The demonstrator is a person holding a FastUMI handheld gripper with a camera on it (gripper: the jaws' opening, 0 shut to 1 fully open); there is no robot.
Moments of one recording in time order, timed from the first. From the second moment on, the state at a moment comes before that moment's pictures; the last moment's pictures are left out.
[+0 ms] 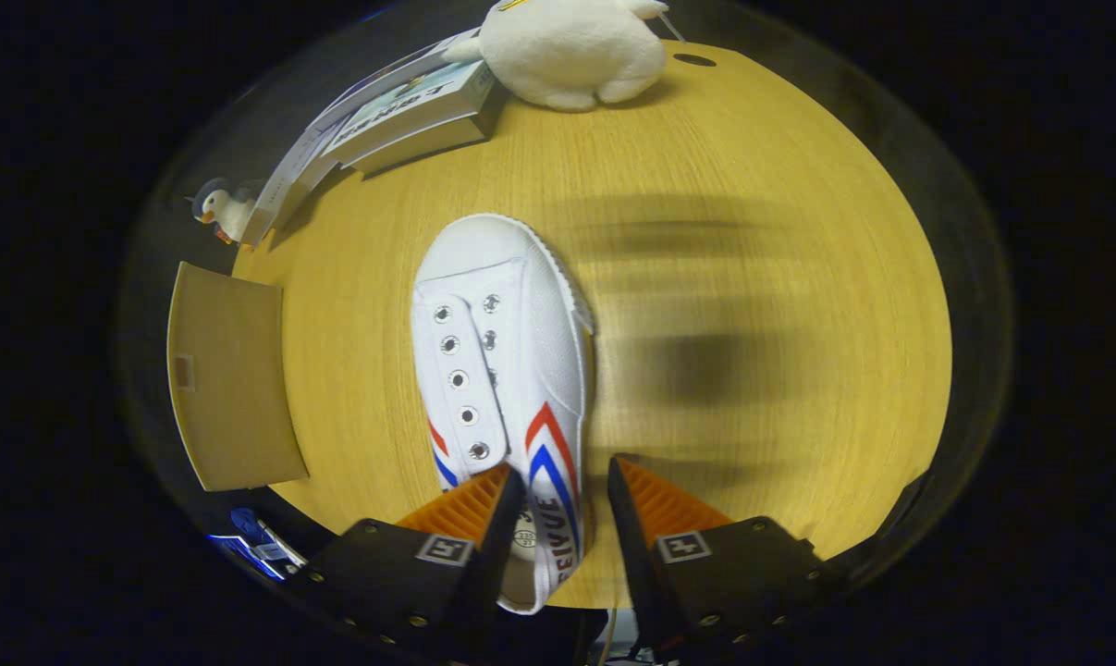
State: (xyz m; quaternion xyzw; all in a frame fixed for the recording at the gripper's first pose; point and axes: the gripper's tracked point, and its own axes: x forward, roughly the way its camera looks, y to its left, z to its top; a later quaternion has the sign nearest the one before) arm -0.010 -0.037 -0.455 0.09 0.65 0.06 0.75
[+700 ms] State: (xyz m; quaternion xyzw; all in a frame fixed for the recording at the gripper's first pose) arm -0.021 -0.024 -0.423 0.10 0.66 0.06 0.75
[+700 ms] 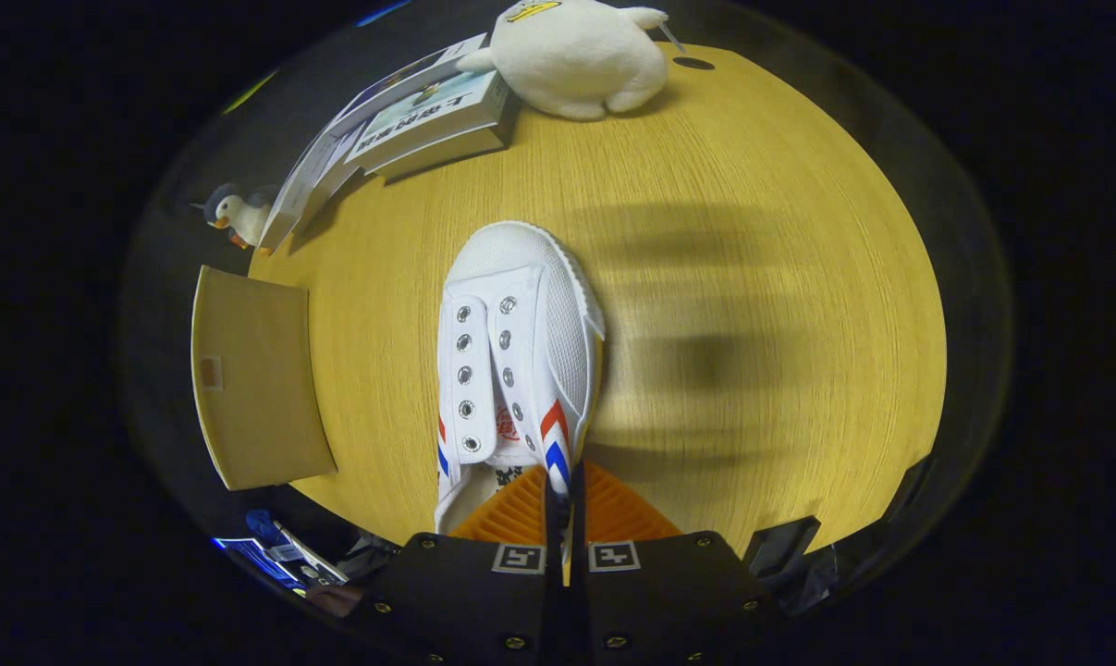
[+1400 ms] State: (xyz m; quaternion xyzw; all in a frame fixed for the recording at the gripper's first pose) arm -0.001 0.058 -0.333 0.05 0.62 0.14 0.77
